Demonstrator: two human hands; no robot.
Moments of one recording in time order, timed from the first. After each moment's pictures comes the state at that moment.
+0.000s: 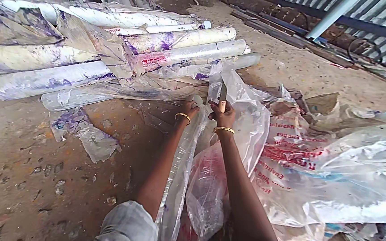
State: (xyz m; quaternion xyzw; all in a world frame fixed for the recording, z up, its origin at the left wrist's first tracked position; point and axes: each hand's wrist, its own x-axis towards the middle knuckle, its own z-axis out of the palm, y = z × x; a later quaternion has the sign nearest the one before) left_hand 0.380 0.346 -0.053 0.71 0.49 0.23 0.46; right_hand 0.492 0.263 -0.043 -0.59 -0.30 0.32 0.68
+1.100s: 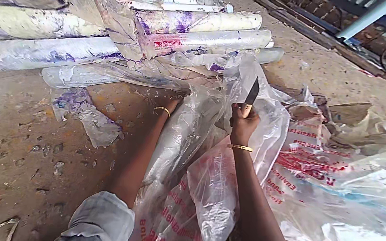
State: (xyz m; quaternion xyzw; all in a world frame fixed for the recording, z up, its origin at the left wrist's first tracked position) left_hand 0.295 0.397 -0.105 0.58 0.61 0.26 0.47; right_hand 0.489 0.252 -0.056 -0.61 -0.34 0.17 0.69
